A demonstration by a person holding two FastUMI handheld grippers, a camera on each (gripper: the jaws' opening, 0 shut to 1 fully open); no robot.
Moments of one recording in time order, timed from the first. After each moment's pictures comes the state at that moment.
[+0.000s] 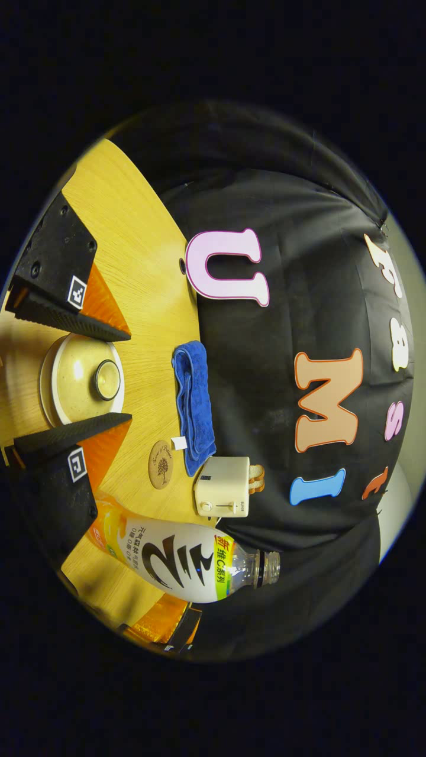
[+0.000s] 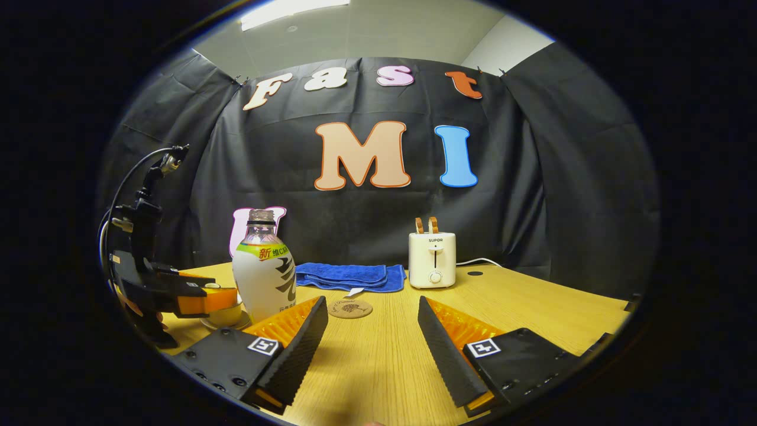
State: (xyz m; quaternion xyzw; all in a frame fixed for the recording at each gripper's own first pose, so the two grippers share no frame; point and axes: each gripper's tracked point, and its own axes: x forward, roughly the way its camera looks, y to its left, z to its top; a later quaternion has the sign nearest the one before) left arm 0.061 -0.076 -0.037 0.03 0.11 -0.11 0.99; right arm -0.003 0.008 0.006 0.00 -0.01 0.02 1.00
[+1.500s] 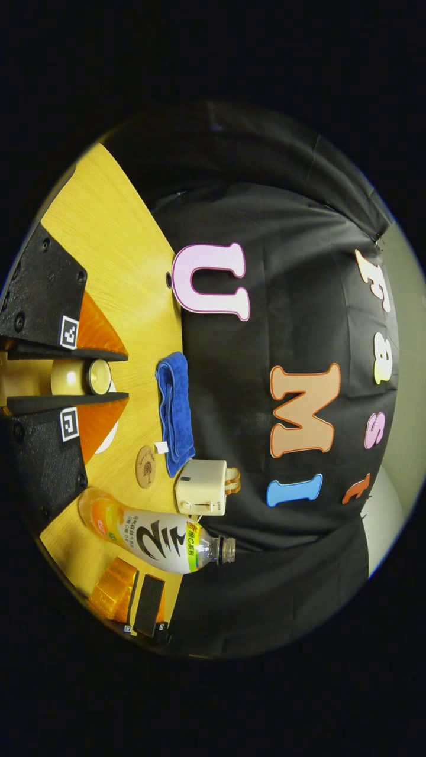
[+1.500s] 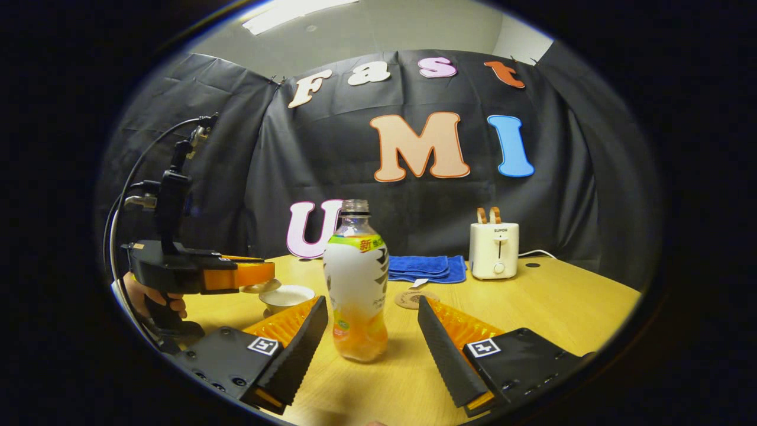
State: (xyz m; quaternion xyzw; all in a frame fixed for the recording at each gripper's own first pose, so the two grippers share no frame) left arm 0.032 -0.036 -0.004 0.01 0.07 -0.10 0.99; right arm -0.023 0.100 -0.005 0.01 0.01 0.15 0.99
